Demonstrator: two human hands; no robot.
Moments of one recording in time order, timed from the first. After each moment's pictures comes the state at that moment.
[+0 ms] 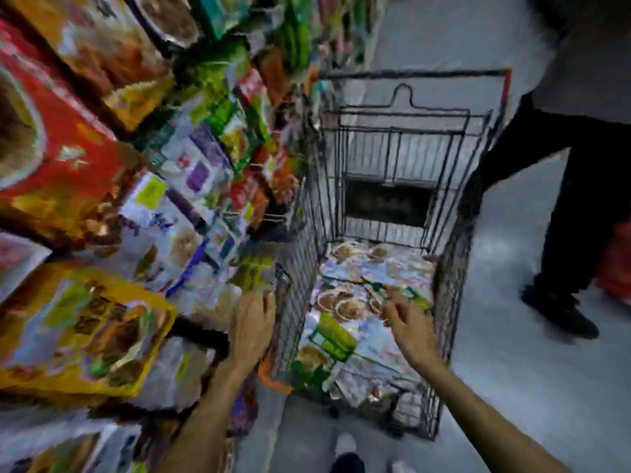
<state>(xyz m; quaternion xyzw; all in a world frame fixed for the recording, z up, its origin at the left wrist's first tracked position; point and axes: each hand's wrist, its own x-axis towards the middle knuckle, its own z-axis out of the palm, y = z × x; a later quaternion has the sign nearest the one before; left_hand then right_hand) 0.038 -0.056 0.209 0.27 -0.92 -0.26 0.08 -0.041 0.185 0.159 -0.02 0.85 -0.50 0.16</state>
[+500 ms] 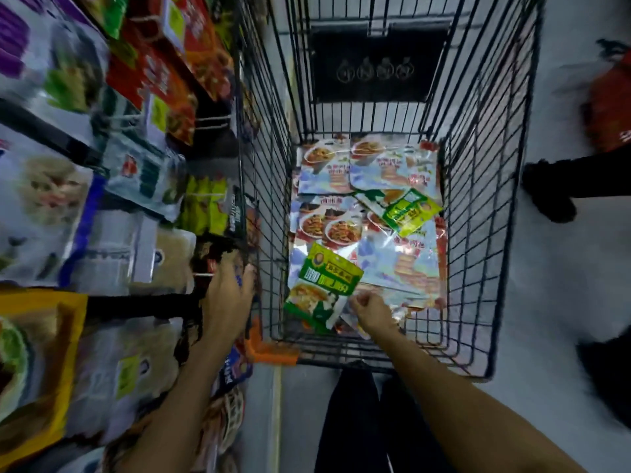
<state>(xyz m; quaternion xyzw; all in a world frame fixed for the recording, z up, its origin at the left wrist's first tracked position) 0.023 -0.123 0.050 0.25 -0.93 -0.28 -0.08 0.015 0.109 -0.068 0.20 0.79 -0.43 0.38</state>
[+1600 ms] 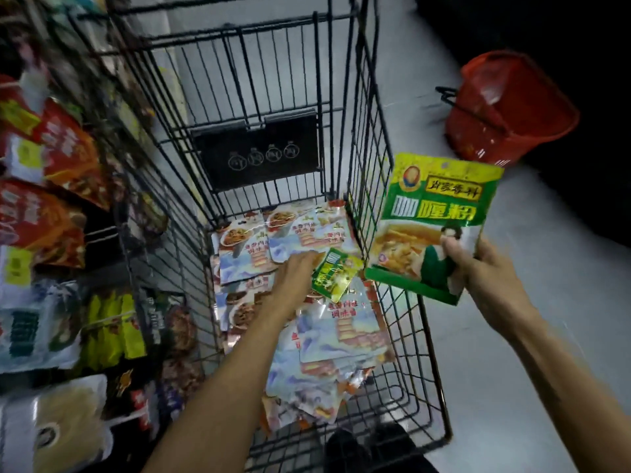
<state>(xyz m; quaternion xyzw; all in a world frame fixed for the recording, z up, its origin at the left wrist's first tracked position) -0.181 0.049 -0.021 -0.14 -0.94 -0.23 -0.21 -0.094 0.289 0.120 0.26 0.69 -0.68 -0.03</state>
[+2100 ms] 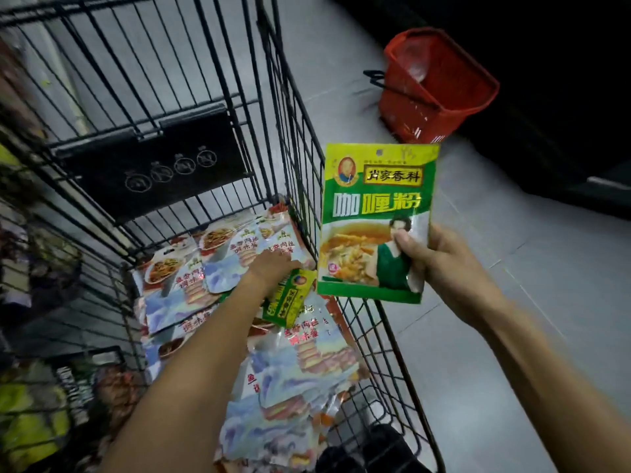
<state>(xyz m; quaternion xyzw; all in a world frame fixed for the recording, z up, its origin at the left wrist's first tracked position) -0.268 0.119 -0.095 -0.46 -0.83 0.12 -0.28 -0.110 0.313 0.096 0.24 0.66 -0.71 0.00</state>
